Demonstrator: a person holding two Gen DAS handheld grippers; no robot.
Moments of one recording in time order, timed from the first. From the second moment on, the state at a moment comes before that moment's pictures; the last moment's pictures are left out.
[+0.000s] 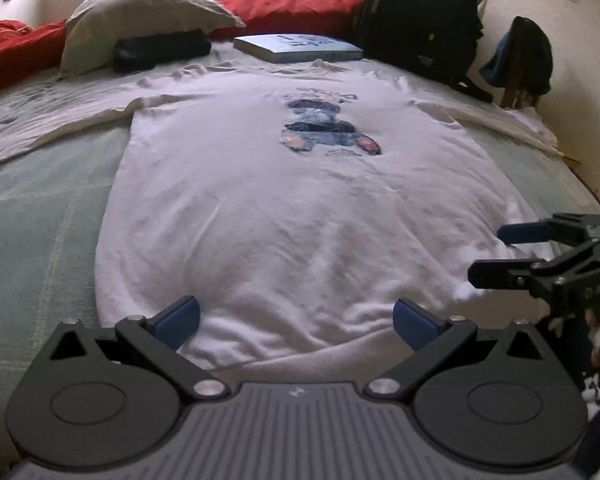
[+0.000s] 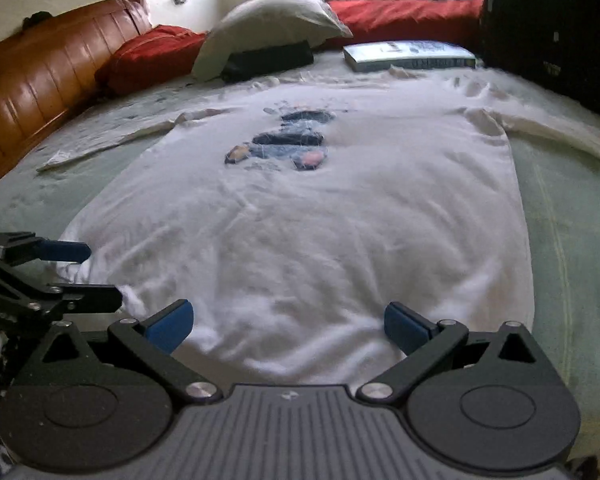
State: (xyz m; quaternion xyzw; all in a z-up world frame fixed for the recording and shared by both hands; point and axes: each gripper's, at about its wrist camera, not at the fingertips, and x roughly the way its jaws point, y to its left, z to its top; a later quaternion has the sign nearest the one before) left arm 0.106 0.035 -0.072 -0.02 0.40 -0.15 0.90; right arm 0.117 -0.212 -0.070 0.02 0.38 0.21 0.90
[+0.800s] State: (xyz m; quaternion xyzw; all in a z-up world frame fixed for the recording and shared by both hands) left arm 0.225 0.340 -0.084 -0.23 0.28 0.10 0.93; right arm 0.151 -0.179 -0.024 0.06 0.31 0.25 0.92
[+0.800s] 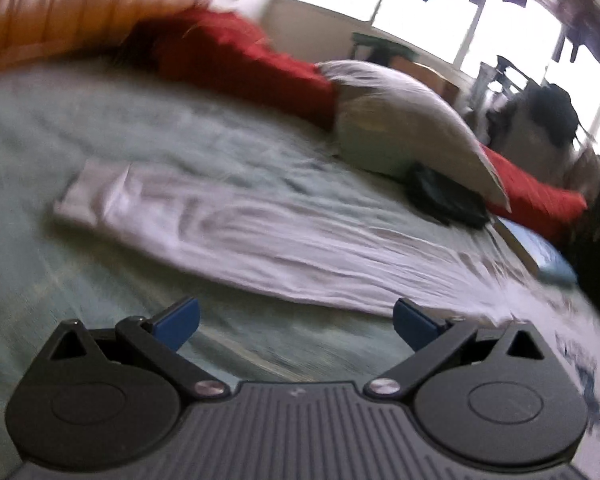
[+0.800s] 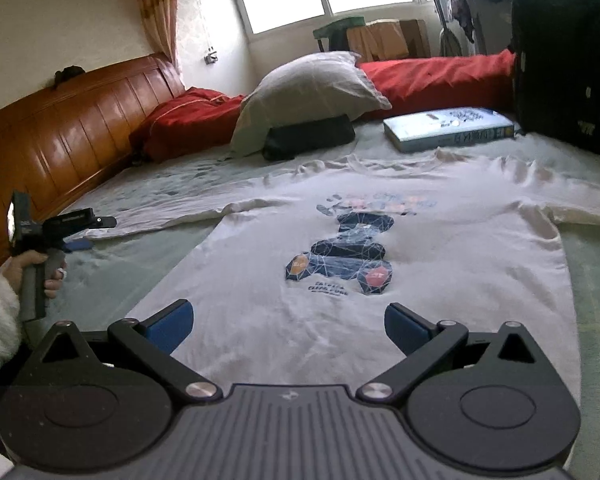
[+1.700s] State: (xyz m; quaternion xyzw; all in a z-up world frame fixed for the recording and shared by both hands) left arm 0.288 0.389 -0.087 -0.32 0.22 0.09 0.92; right arm 0.164 -0.171 -0.030 0.09 0.33 0.25 0.91
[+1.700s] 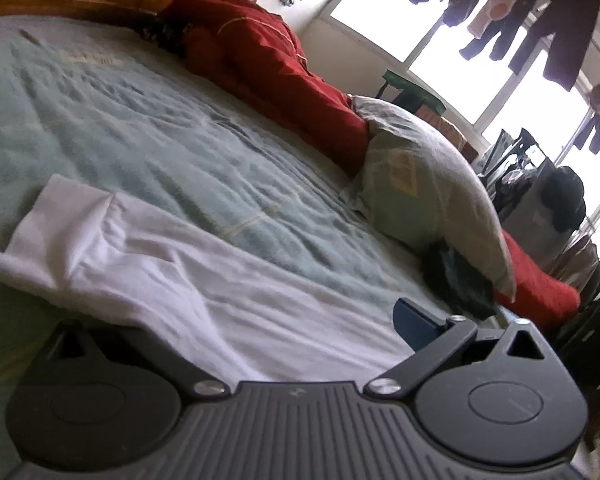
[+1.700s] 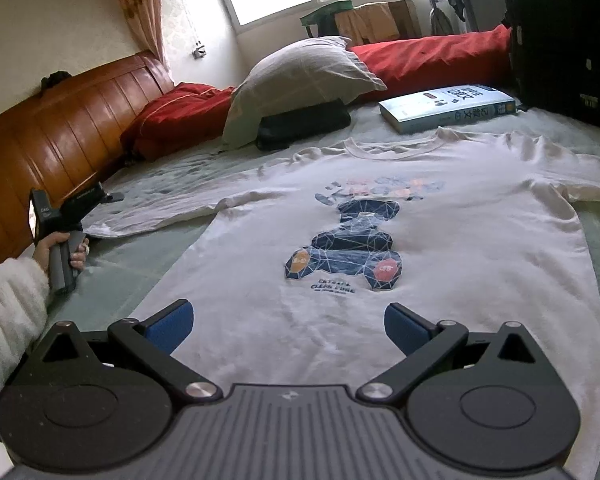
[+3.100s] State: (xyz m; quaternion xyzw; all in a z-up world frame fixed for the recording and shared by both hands) left arm 0.363 0.130 0.075 -0.21 0.25 -0.02 0.94; right arm 0.104 -0.272 -0.024 0.07 0.38 0.25 0.89
